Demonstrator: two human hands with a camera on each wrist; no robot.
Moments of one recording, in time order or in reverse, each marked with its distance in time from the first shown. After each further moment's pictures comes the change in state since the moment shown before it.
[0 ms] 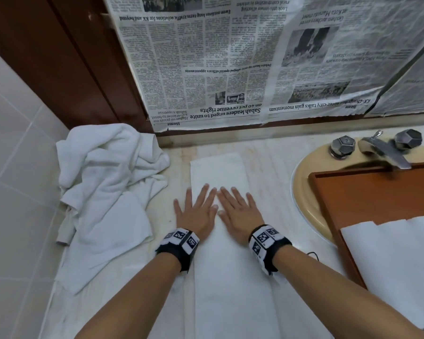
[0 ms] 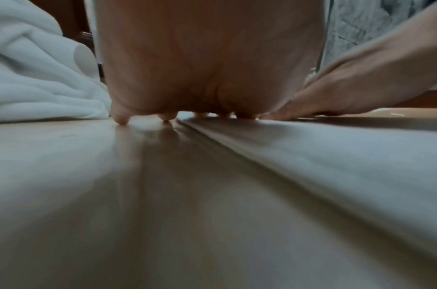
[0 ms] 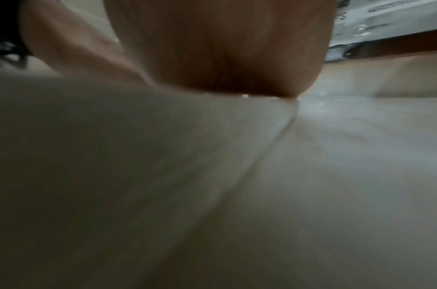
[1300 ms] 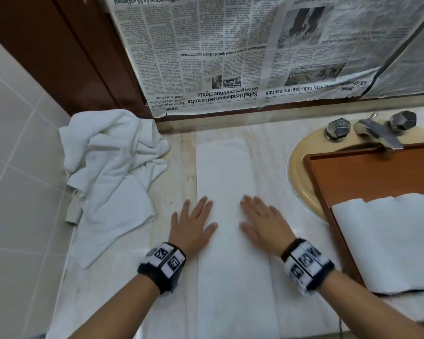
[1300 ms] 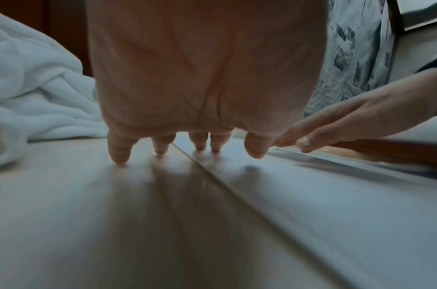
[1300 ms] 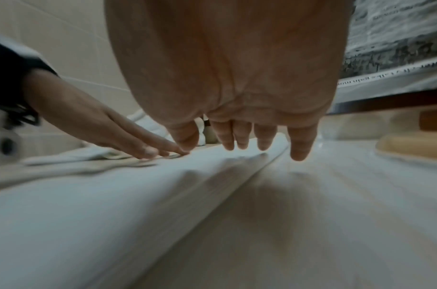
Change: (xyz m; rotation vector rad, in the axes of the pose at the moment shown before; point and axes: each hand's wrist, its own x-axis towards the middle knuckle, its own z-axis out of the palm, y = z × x) left_hand -0.082 -0.008 0.006 0.007 -0.143 0.057; right_hand -0.105 0.015 -0.010 0.062 -0.103 0.074
